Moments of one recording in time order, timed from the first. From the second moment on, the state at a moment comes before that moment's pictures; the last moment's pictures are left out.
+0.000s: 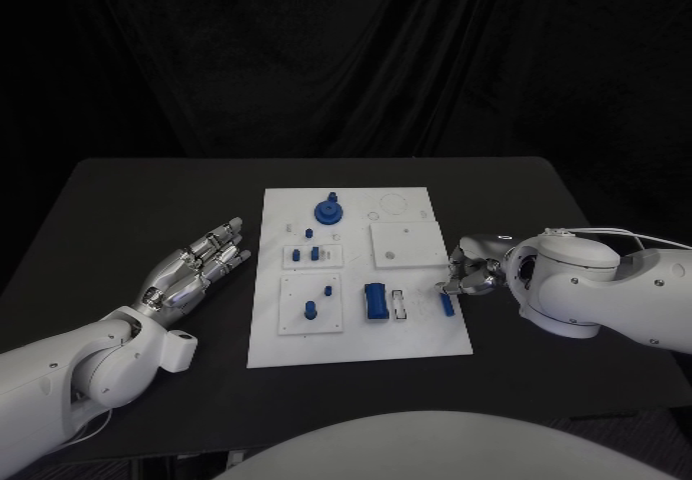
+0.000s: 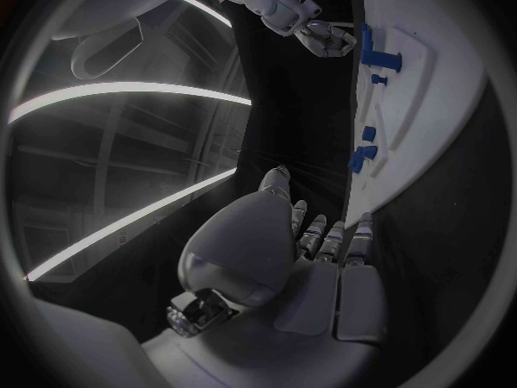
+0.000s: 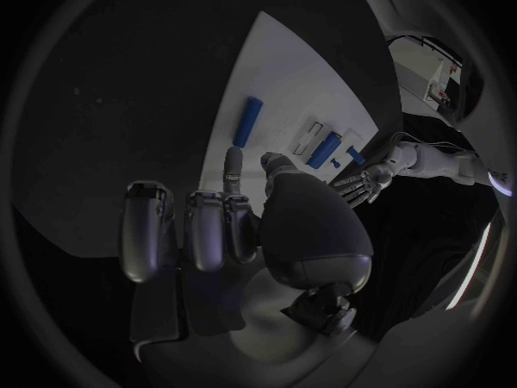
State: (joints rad) left arm 1.04 -0.91 -0.21 1.42 -0.18 0.05 0.68; left_hand 1.55 0.27 -0.24 0.23 0.47 0.26 -0.01 0.04 0.04 0.04 0.11 0.07 0.02 0.00 0.13 0.00 0.00 0.17 0.04 0.25 0.03 0.11; right arm 1.20 -1.24 -0.25 1.94 -1.42 -0.17 -0.65; right_hand 1.14 -0.03 -0.05 0.29 0.58 0.88 0.02 0.69 0.49 1.46 -0.05 1.57 1.31 1.47 -0.10 1.51 1.31 0.05 1.46 0.01 1.44 1.31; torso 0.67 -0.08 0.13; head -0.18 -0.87
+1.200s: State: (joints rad) left arm 1.04 -0.90 -0.21 1.42 -0.18 0.05 0.68; left_hand 1.55 0.28 -0.23 0.23 0.48 0.27 -0.01 0.04 0.04 0.04 0.11 0.07 0.02 0.00 0.13 0.00 0.00 0.17 0.04 0.25 0.03 0.11; right arm 1.15 -1.19 -0.24 1.91 -1.34 -0.21 -0.66; right_hand 1.32 -0.05 0.04 0.20 0.87 0.88 0.04 0.56 0.45 1.46 -0.04 1.57 1.31 1.47 -0.10 1.48 1.31 0.05 1.47 0.01 1.37 1.31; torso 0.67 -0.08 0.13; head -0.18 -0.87
